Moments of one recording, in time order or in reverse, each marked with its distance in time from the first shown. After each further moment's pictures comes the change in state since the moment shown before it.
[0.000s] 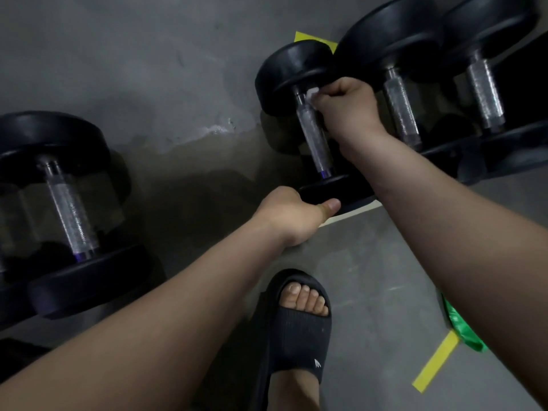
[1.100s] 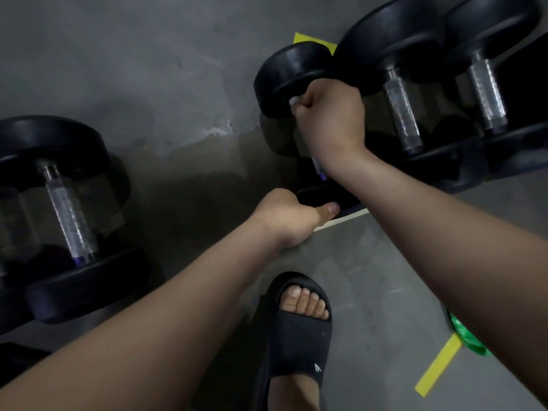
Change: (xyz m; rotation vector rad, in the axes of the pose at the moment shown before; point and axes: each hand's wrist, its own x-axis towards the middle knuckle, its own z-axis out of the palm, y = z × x) left_hand 0.004 -0.003 -0.002 -0.081 -0.020 0.010; right_hand -0.026 -0.014 0.018 -0.655 0.144 -0.391
